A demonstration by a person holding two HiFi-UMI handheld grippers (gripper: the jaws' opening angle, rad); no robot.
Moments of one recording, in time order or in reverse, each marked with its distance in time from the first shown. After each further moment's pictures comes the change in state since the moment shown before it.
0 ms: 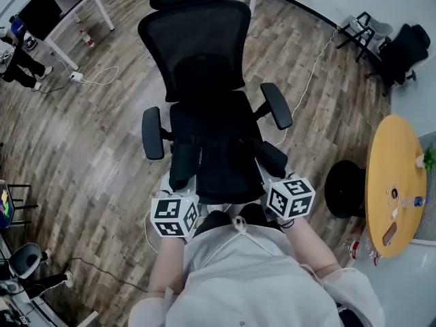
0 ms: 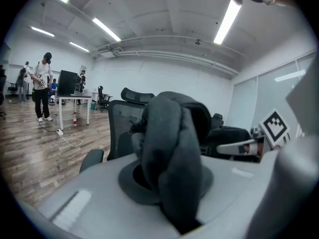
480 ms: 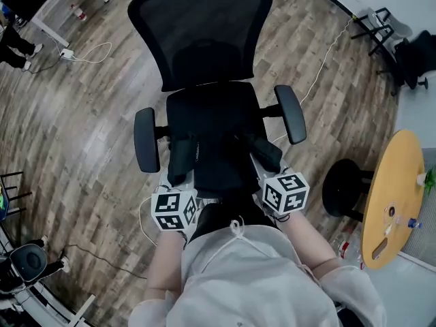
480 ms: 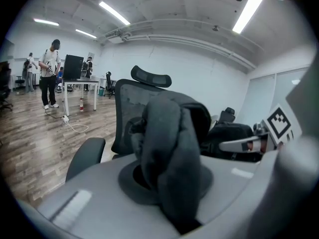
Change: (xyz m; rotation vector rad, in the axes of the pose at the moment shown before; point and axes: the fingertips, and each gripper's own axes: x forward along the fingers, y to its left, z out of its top) left arm 0.143 0.083 -0.029 -0.085 0.143 0.076; right arm 0.159 -0.058 0.004 -0.016 0.162 0.046
